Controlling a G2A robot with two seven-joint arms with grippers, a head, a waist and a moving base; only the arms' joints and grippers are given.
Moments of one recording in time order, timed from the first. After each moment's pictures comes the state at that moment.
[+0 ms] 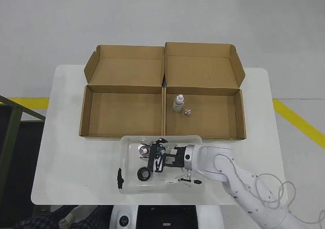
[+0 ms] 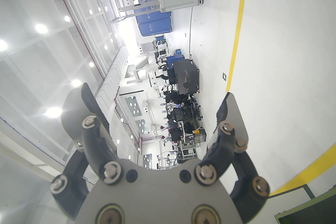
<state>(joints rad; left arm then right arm) -0.01 -0.37 -0.75 -1.25 2.03 -0.40 0.22 -1.14 -1.19 0.88 -1.83 -1.37 -0.71 0.29</state>
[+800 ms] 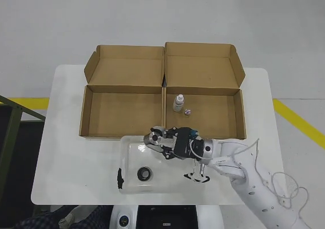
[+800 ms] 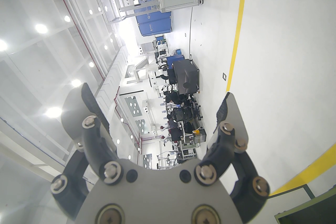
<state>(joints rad) -0.01 -0.37 -0.75 -1.25 2.03 -0.40 0.22 -1.20 -1.17 1.02 -1.84 -1.11 -0.72 0.10</state>
